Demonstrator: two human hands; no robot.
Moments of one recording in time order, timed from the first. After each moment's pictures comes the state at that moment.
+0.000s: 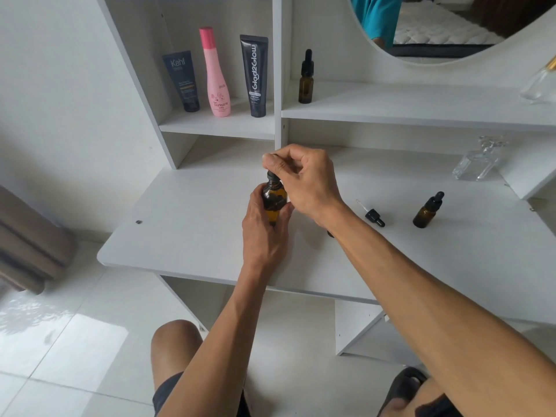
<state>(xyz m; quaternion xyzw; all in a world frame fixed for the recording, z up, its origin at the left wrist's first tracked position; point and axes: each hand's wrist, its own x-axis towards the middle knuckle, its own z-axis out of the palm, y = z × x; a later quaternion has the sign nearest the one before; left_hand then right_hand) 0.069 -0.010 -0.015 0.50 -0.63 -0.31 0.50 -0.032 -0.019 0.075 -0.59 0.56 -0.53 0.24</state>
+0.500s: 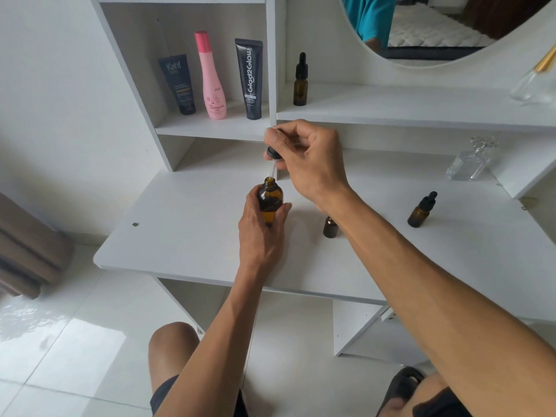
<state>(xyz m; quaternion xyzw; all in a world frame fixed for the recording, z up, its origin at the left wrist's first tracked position) 0.068 -0.012 -0.019 0.50 -0.63 -0.31 0.51 -0.036 -0.016 0.106 -0.56 0.51 -0.60 0.27</state>
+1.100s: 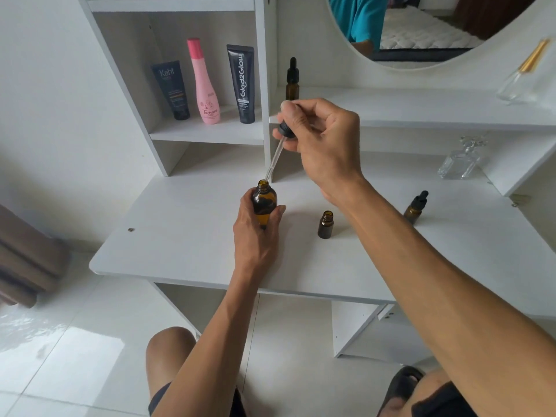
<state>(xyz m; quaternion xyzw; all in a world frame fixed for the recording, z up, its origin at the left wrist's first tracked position) 0.068 -0.012 -0.020 0.52 -0.63 -0.30 0.50 -0.049 -0.003 0.133 -0.50 0.47 -0.68 0.27</state>
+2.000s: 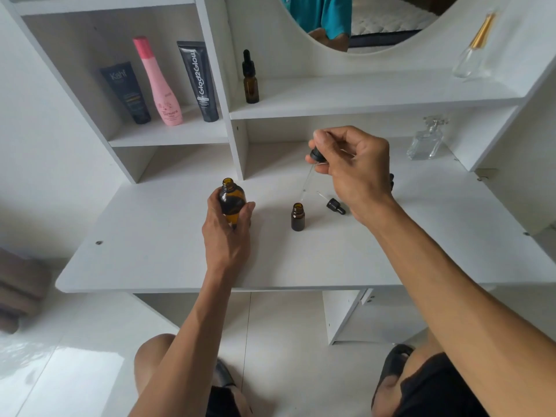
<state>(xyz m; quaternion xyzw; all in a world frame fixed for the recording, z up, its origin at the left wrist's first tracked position) 0.068 -0.011 -0.020 0.52 -0.63 -0.28 0.49 -0.123 0.043 0.097 -0.44 0.55 -0.67 0.23</state>
